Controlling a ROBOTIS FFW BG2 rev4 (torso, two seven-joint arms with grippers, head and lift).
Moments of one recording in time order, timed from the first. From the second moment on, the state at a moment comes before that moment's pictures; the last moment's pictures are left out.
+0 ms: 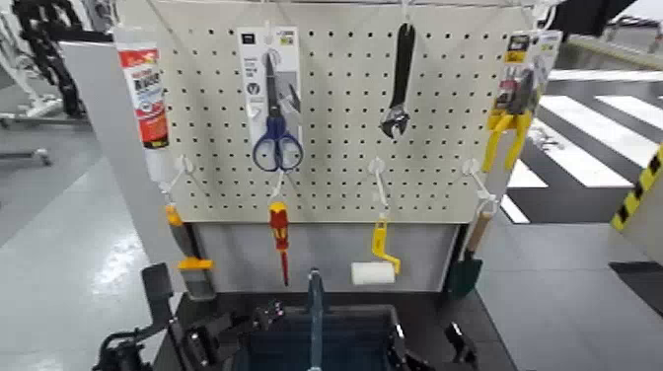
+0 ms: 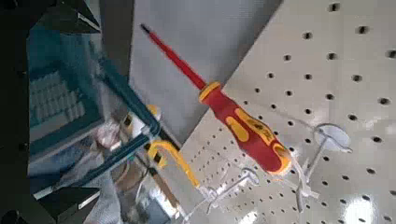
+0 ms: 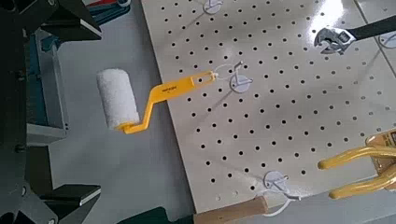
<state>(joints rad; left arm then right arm) 0.04 0.27 -0.02 -1.73 0.84 0.65 -0.52 0.32 -0.10 0.25 -1.64 -0.31 -0.36 0.04</state>
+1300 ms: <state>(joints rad) 0.43 0.10 -0.04 -1.85 0.15 -0.18 -0.02 0.33 -0.10 0.23 -1.65 -0.31 -0.35 0.04</state>
